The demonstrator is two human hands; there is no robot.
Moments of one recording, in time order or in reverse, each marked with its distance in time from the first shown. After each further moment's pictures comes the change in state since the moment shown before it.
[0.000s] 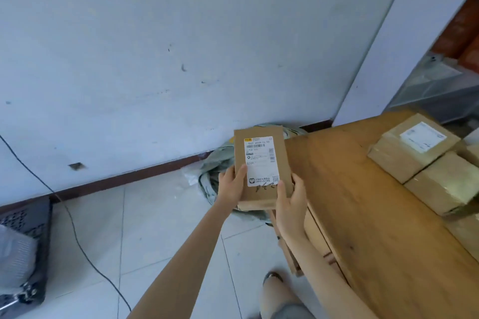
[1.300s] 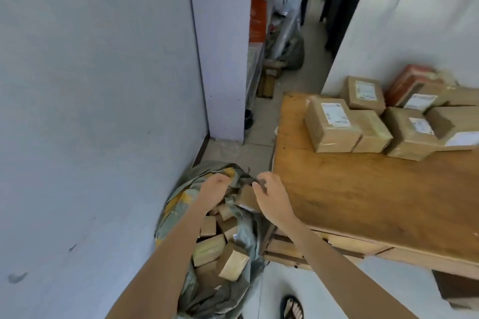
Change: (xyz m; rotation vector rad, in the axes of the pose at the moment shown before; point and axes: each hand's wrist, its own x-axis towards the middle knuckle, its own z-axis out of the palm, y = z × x) left_hand 0.395 0.188 0.061 0.729 -0.919 0.410; right_hand 0.283 -0.038 0.155 -0.465 0.496 0.362
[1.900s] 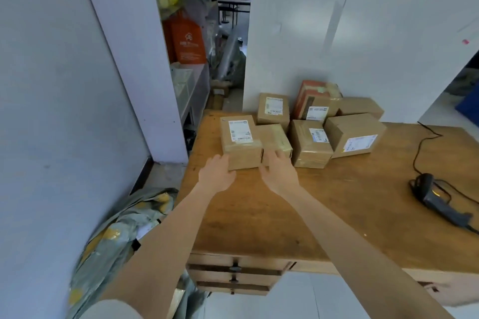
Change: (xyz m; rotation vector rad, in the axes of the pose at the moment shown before) left_hand 0.009 0.224 0.225 0.630 -0.016 0.473; right_hand 0.054 0.161 -0.269 -0.428 0.211 0.072
